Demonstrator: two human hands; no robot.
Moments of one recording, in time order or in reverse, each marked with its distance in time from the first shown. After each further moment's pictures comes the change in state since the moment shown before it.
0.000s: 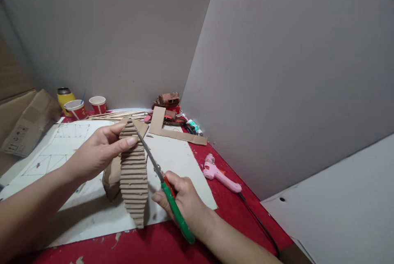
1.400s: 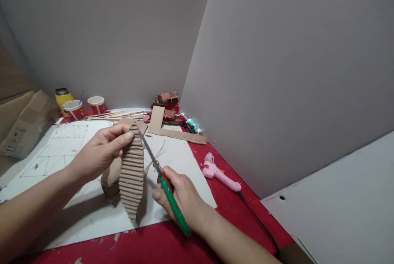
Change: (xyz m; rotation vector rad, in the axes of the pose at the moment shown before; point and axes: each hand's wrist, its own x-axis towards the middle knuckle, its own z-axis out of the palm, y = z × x) left_hand 0.004 -0.014 -0.001 -0.054 0.040 -0.017; right_hand 0.006 -0.001 -0.003 -0.110 -0.059 -0.013
